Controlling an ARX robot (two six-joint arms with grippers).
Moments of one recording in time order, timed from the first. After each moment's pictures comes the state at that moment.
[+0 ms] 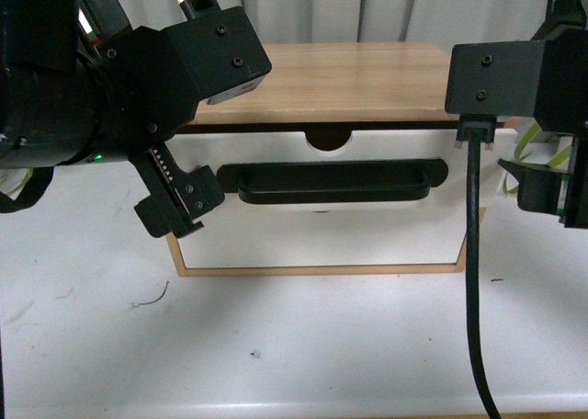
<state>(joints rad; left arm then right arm) -0.38 1.67 0.87 0.39 -0.35 0.93 0.21 1.69 0.92 0.33 0.08 -1.37</state>
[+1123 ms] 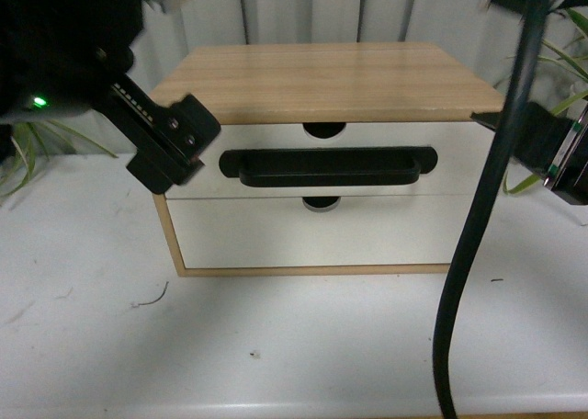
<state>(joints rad) -0.37 1.50 0.77 0.46 -0.31 0.69 0.25 1.44 0.80 0.32 -0.11 -0.91</state>
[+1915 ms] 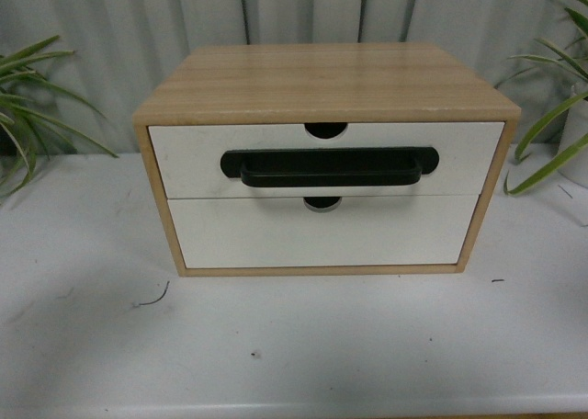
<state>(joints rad) 0.09 0.86 0.24 0.60 0.08 -0.04 0.00 1.00 0.31 0.64 0.00 0.07</state>
